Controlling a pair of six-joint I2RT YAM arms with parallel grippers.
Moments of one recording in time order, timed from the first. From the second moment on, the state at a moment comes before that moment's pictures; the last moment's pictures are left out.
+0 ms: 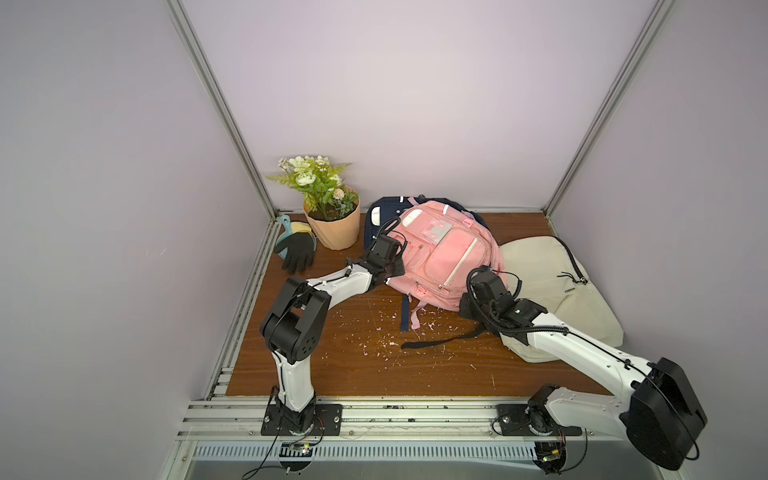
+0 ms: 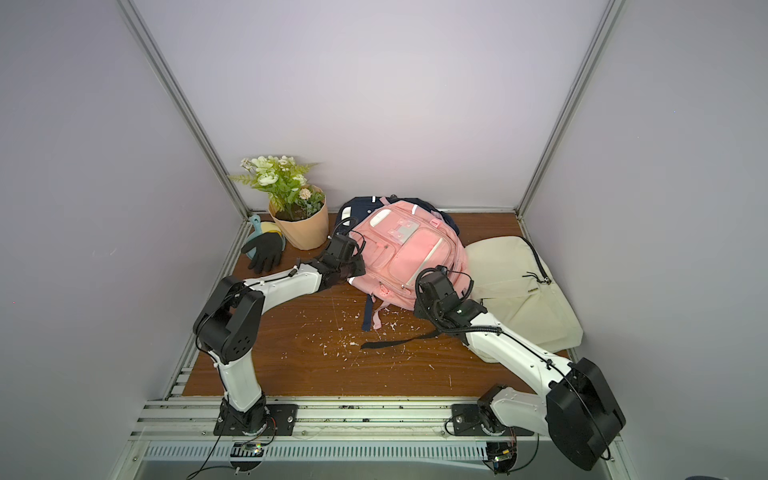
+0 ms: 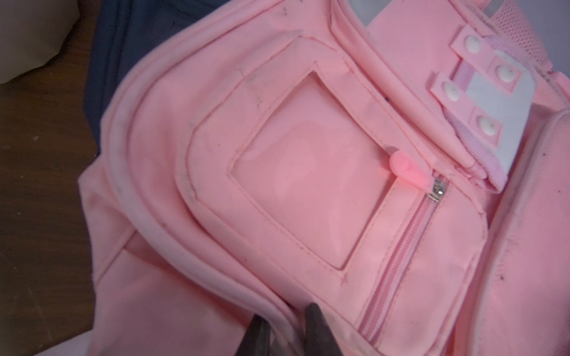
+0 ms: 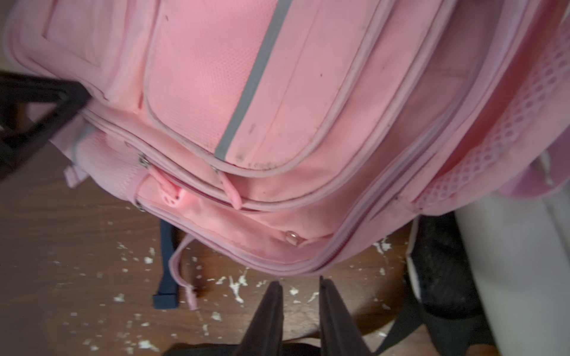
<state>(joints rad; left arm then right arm) -0.53 1.87 1.21 -0.11 -0.11 -0.60 0.64 1.20 0.75 -0.34 0.32 0.69</state>
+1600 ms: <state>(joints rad) -0.49 1.87 1.20 -0.12 -0.18 -0.60 0.80 1.26 0.74 -0.35 0.44 0.81</state>
